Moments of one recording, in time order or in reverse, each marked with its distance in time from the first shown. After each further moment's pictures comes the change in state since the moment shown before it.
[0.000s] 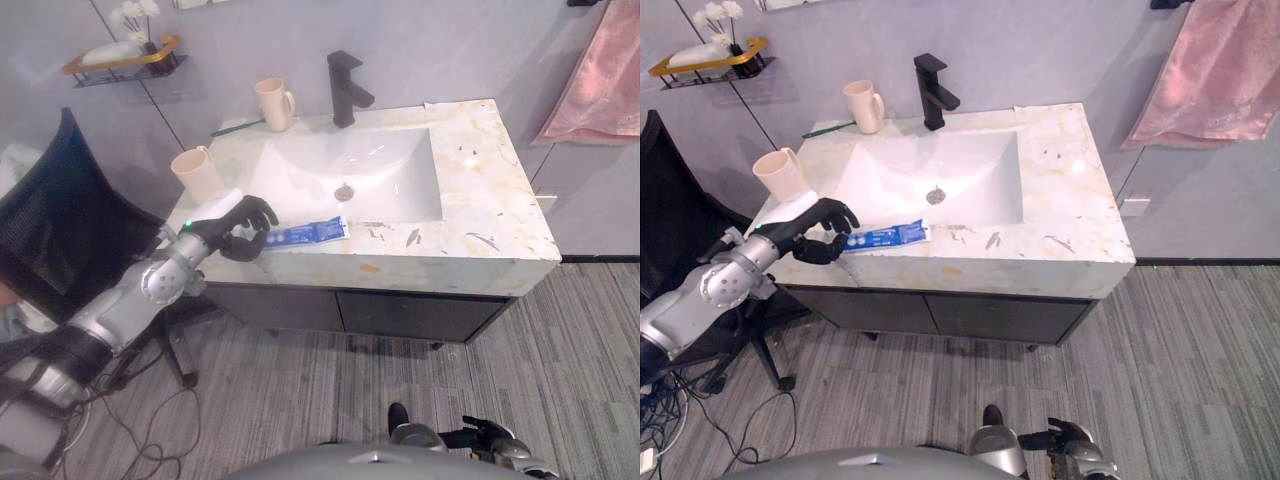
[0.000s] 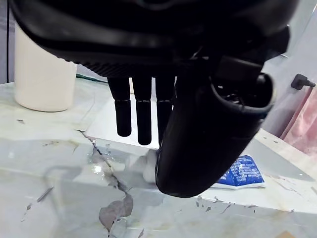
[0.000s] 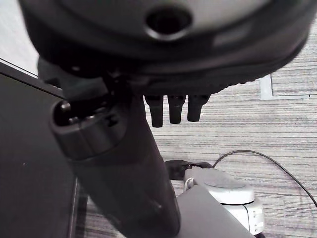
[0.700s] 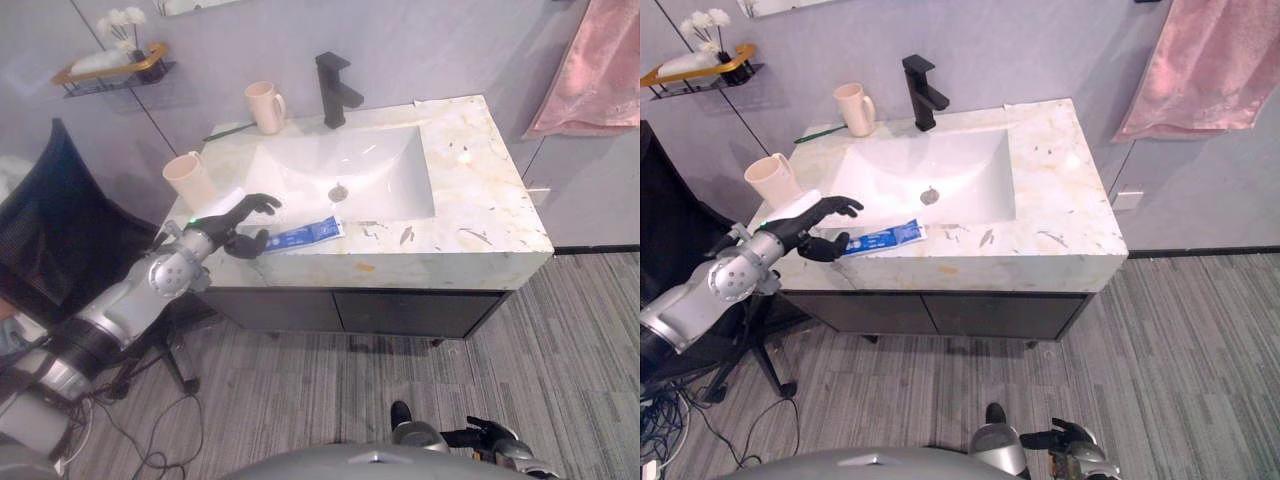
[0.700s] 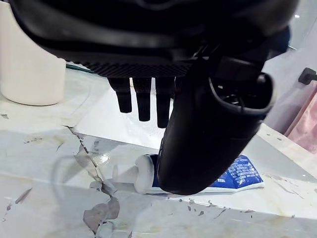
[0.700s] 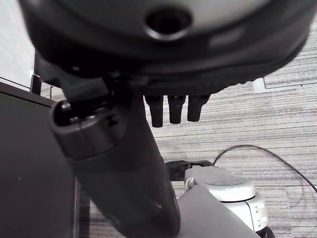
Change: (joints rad) left arm -0.037 -0.015 -0.032 -0.007 -0.052 0.087 -0.025; right arm 0.001 0.000 -0.019 -0.001 0.029 0.000 -0.016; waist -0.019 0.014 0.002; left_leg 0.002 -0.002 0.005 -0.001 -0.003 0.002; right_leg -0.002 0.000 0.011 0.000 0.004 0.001
